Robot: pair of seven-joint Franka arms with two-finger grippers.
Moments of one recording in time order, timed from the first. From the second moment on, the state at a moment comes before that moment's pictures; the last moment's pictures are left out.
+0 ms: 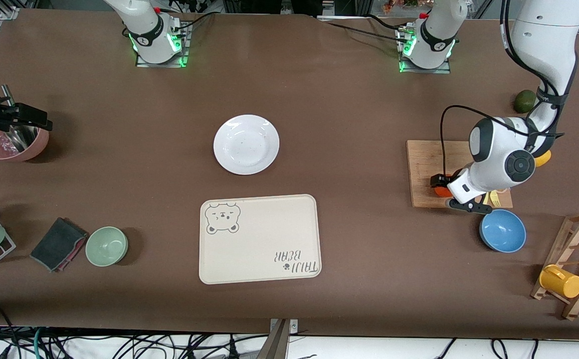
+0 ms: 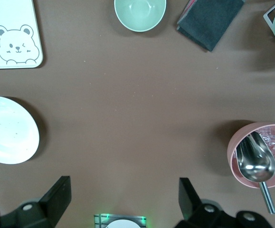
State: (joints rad) left arm 0.03 0.48 -0.03 -2.03 -0.02 2.34 0.16; right arm -0.02 0.15 -0.04 -1.46 0.00 1.44 -0.10
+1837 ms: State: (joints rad) left arm -0.90 0.79 -0.08 -1.44 -0.19 2.43 -1.18; right arm -0.02 0.15 -0.04 -1.46 0.00 1.44 -0.10
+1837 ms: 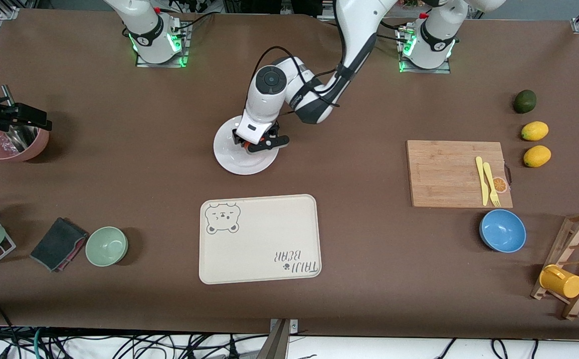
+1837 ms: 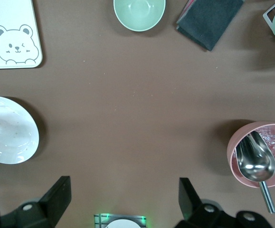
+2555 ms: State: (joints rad) left arm -0.91 0.83 -0.01 -1.32 -0.19 2.25 -1.18; right arm -0.02 0.15 -0.04 -1.46 0.00 1.43 -0.10
